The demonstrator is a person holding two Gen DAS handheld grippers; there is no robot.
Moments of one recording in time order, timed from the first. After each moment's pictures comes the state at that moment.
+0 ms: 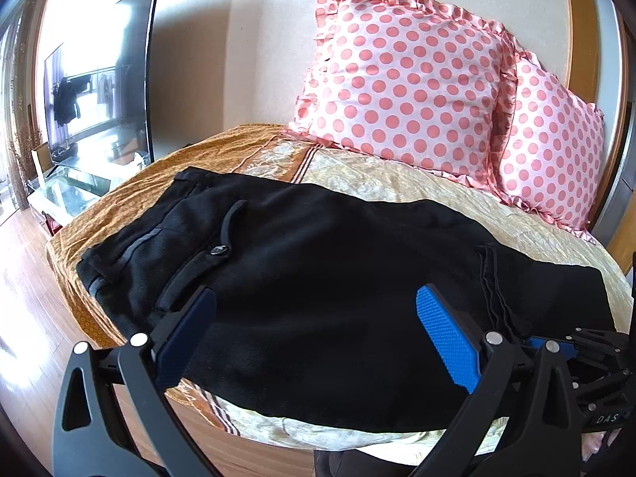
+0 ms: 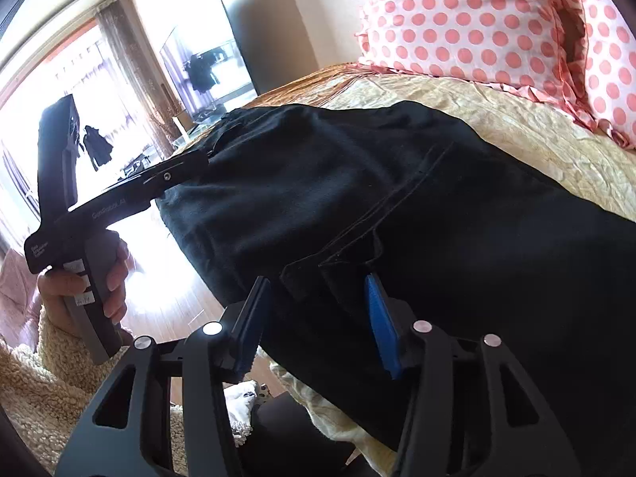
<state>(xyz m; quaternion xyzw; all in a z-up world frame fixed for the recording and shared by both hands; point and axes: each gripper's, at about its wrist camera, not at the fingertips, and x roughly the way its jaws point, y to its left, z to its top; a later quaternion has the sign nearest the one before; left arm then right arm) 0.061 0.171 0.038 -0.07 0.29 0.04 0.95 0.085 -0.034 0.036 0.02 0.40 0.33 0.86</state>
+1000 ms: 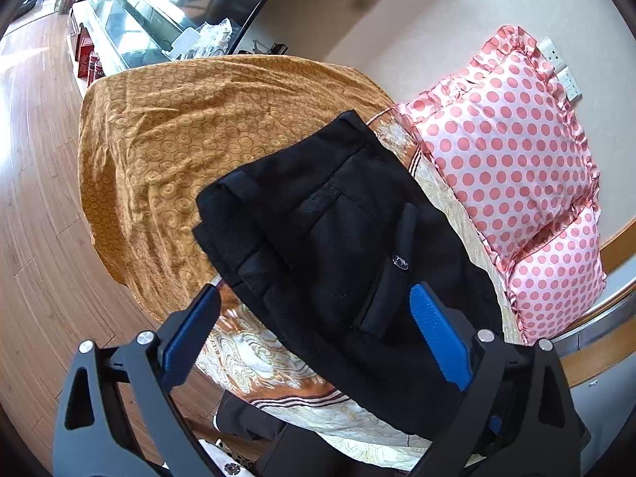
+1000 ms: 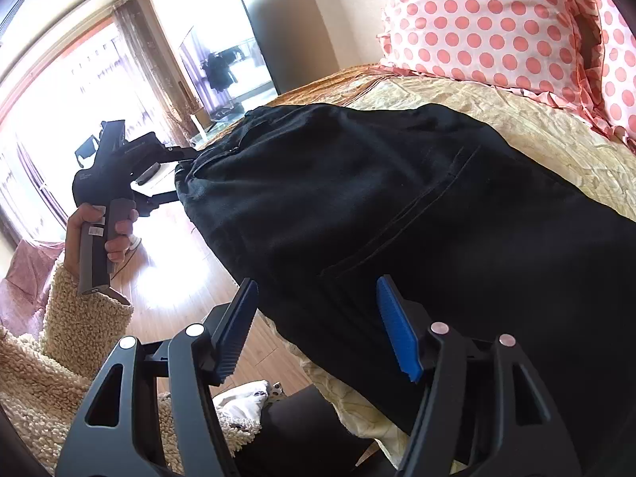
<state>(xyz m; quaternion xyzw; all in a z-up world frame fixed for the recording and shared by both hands) 0.060 0.334 0.001 -0.37 0.36 0.06 0.86 0.079 -0.031 0.036 0.03 0.40 0.35 0.85</state>
